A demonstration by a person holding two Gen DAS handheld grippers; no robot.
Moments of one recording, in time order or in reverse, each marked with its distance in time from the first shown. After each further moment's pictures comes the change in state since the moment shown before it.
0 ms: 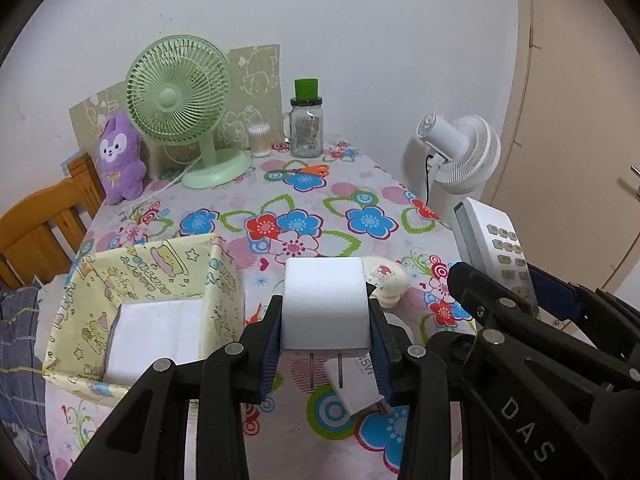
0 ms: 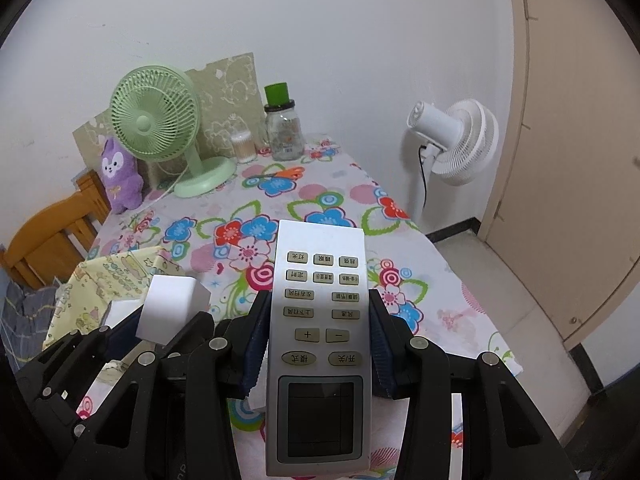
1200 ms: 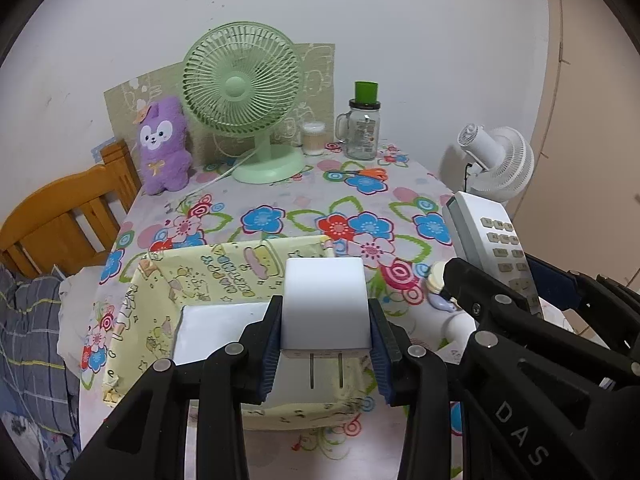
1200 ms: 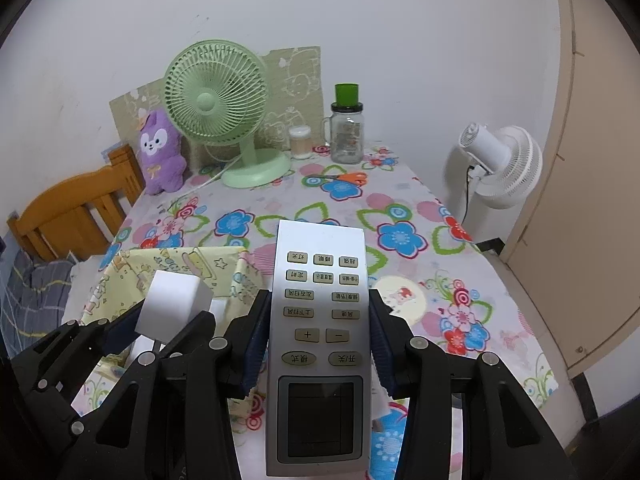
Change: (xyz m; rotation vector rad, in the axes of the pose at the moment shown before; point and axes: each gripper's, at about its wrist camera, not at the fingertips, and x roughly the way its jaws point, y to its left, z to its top) left arm -0.006 0.090 0.004 -0.049 0.011 0.060; right arm 0.010 0.099 0.010 -0.113 0.014 0.053
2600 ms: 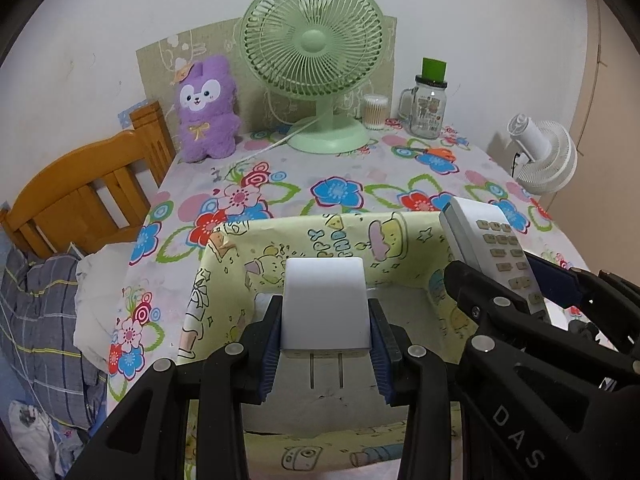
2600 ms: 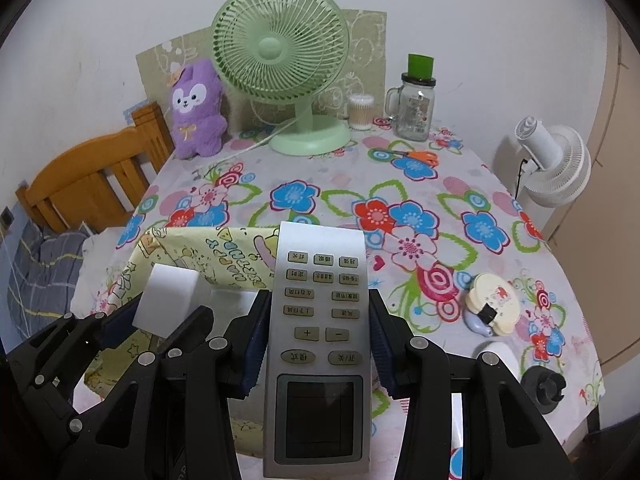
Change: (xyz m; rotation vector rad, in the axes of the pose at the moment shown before) left arm 0.041 0.087 -0.009 -0.041 0.081 0.068; right arm 0.063 0.090 0.002 -0.067 0.100 0.059
